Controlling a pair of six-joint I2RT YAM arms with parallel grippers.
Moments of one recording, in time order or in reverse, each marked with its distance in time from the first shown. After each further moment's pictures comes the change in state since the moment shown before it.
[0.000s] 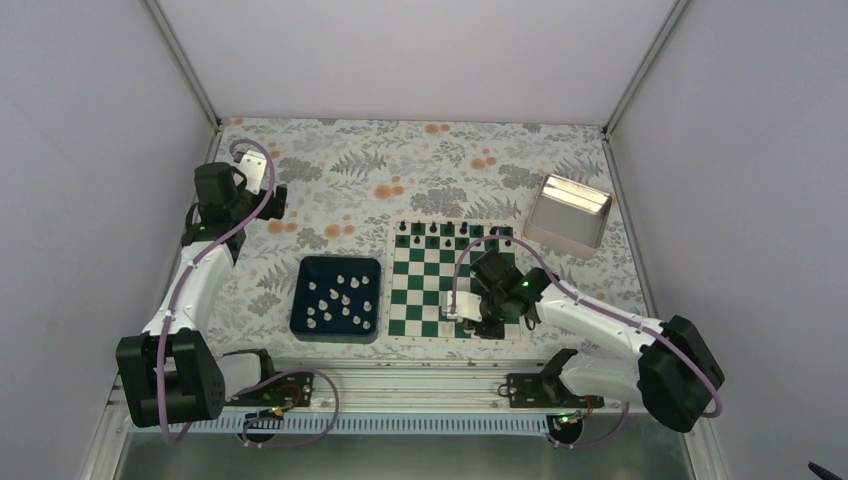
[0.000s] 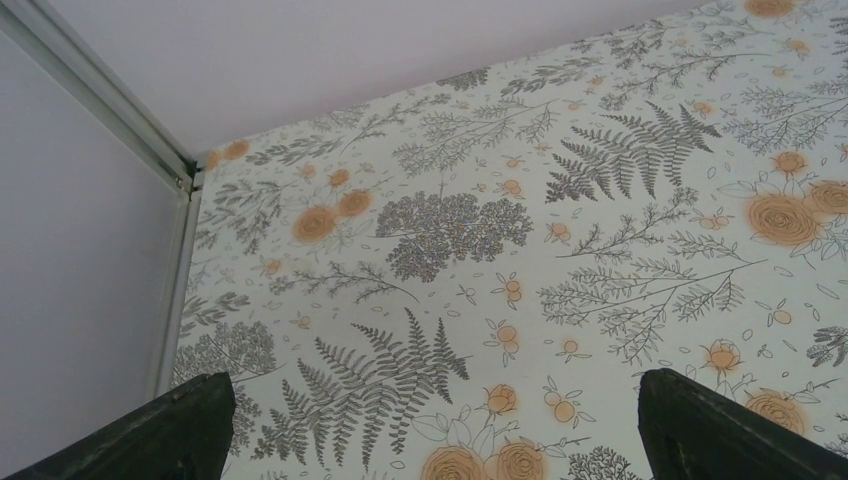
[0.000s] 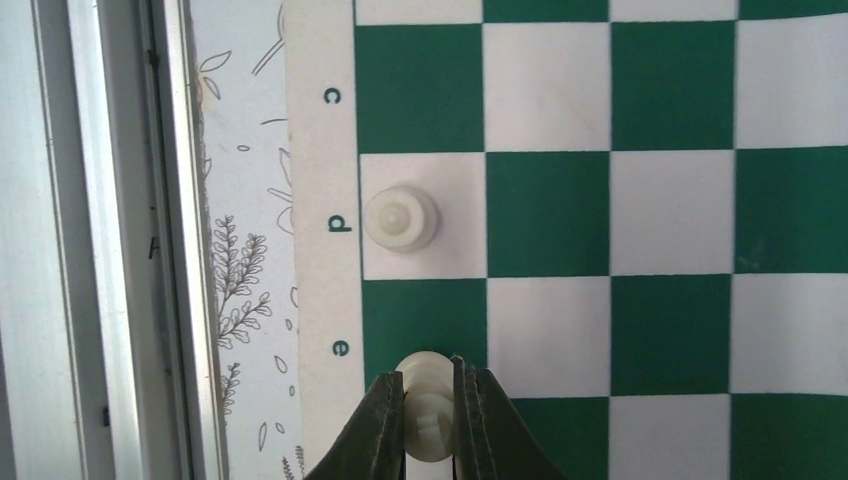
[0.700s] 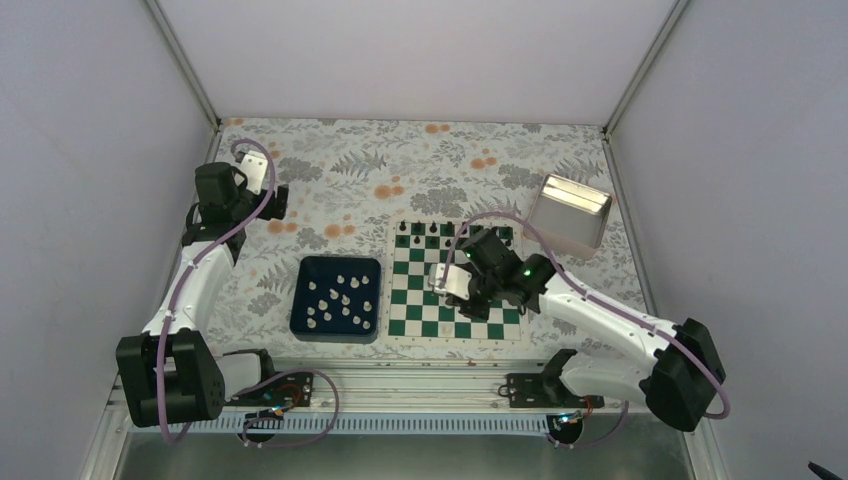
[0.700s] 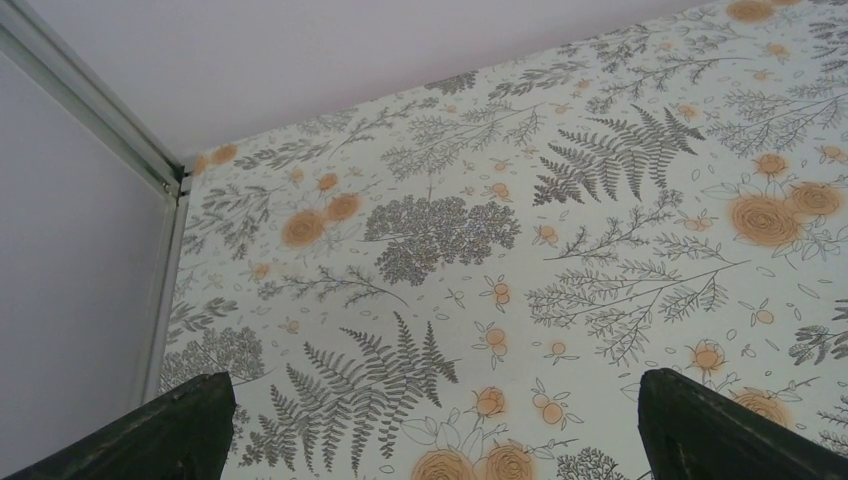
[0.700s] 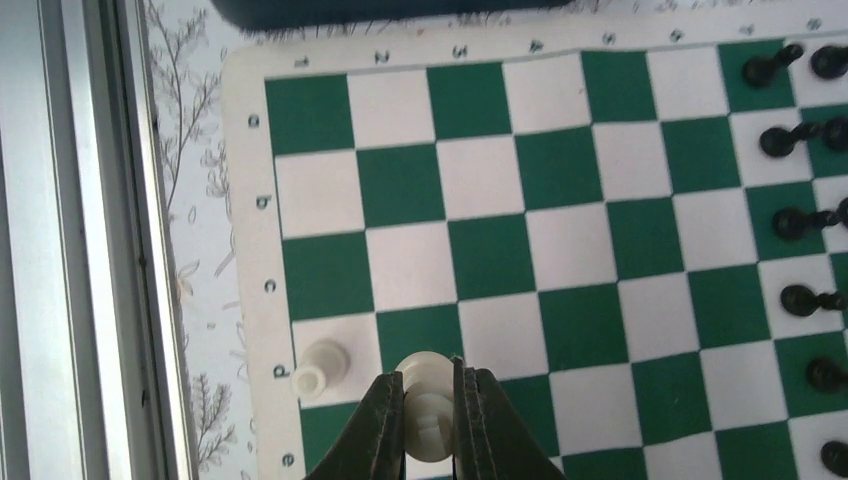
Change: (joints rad) left arm -0.004 0.000 0.000 0.000 0.019 -0.004; right arm 0.051 0.024 0.202 0.015 0.012 0.153
